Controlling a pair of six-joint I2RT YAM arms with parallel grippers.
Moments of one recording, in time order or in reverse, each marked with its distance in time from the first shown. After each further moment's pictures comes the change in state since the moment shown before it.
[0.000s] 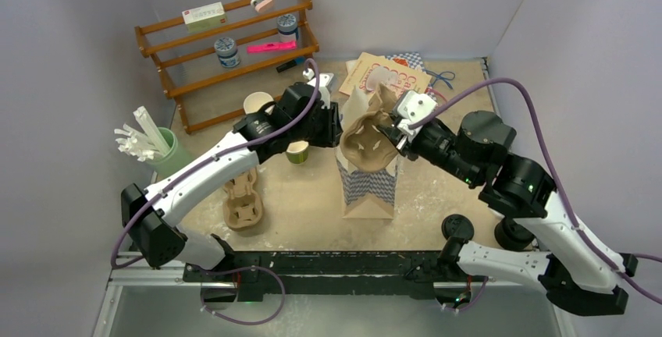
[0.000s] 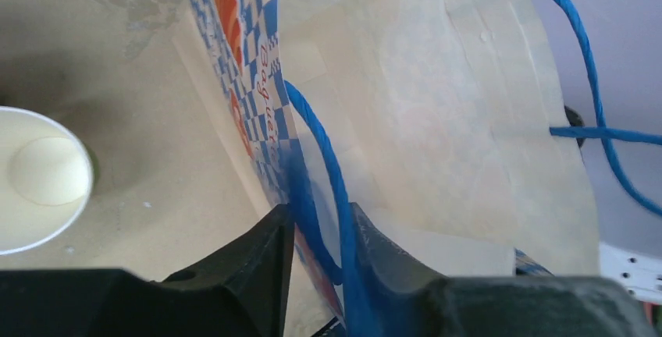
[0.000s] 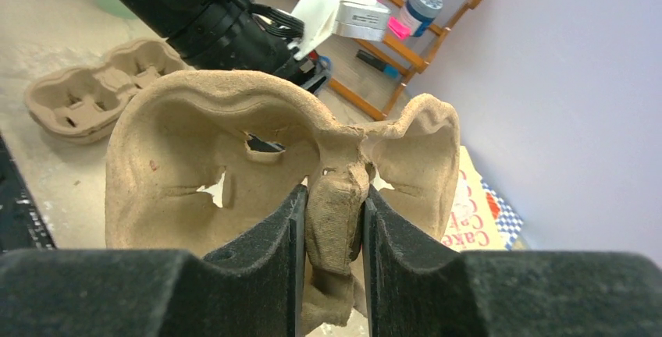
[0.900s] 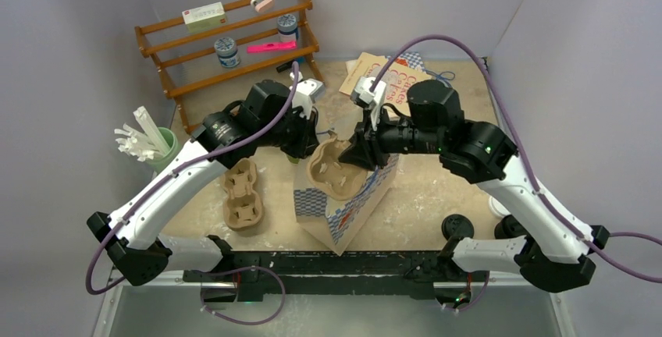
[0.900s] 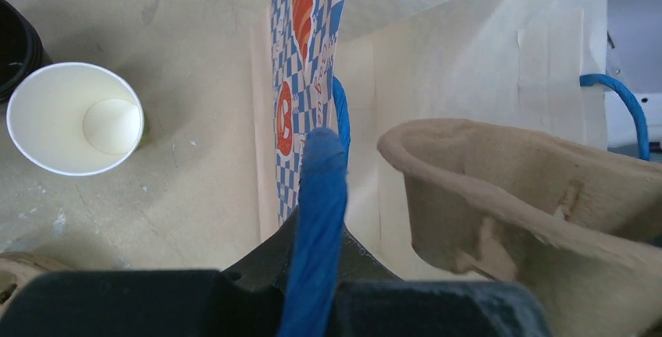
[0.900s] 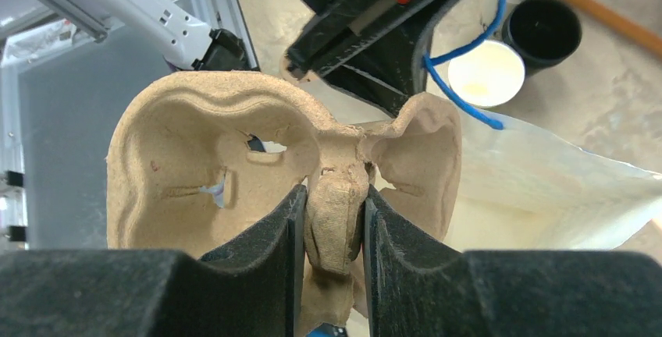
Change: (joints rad) left arm 0.035 -0.148 0.117 -0.332 0.135 0.254; right arm -0.057 0.260 0.228 -0.235 -0.481 0.388
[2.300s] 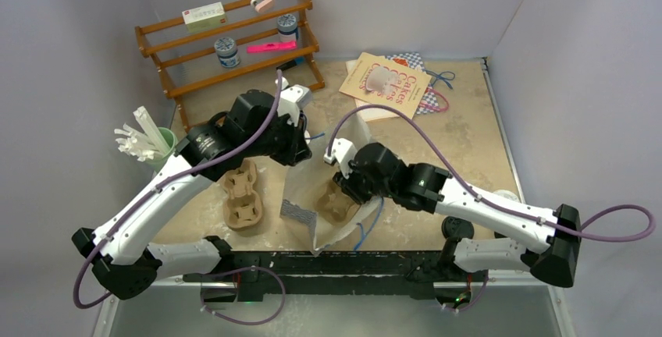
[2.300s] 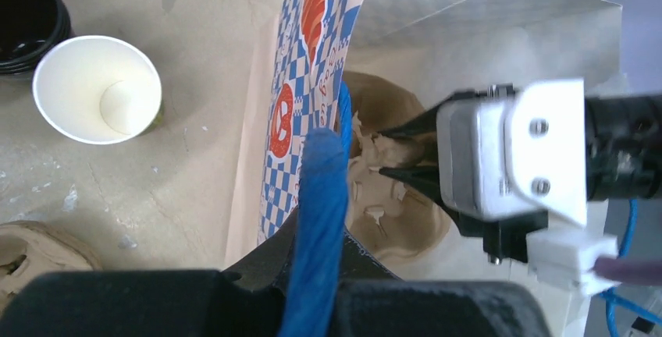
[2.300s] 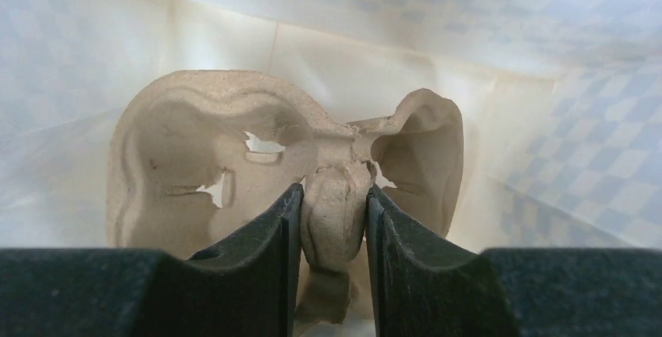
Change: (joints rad) left arm 0.000 -0.101 -0.076 -0.024 -0.024 0.003; right arm 0.158 -0.006 -0.600 0.280 0.417 -0.026
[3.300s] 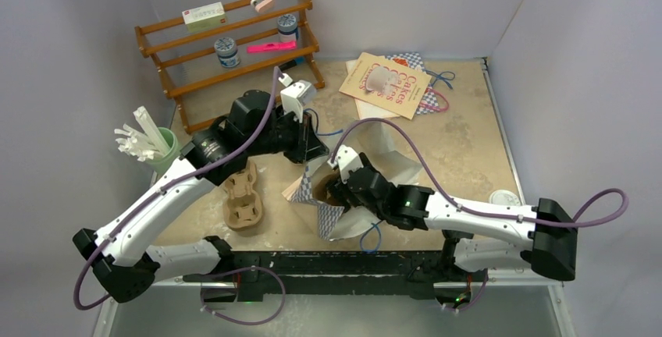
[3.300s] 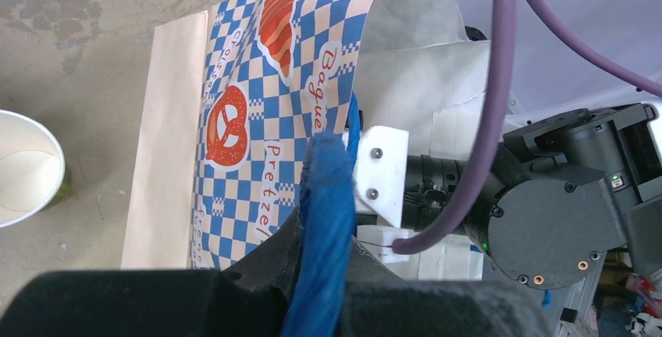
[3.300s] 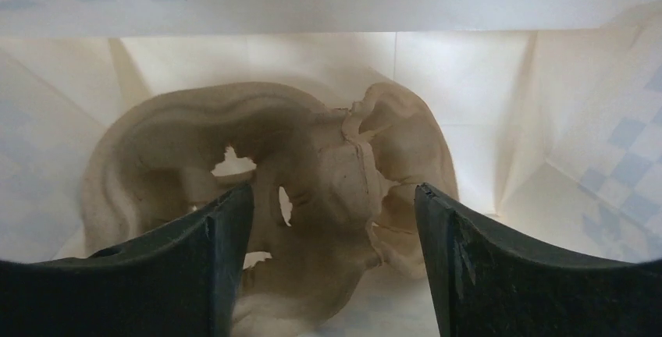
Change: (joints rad) left arm 0.000 -0.039 -0.101 0.259 0.145 -0.108; right arm 0.125 0.014 -0.282 0.393 0.407 0.142
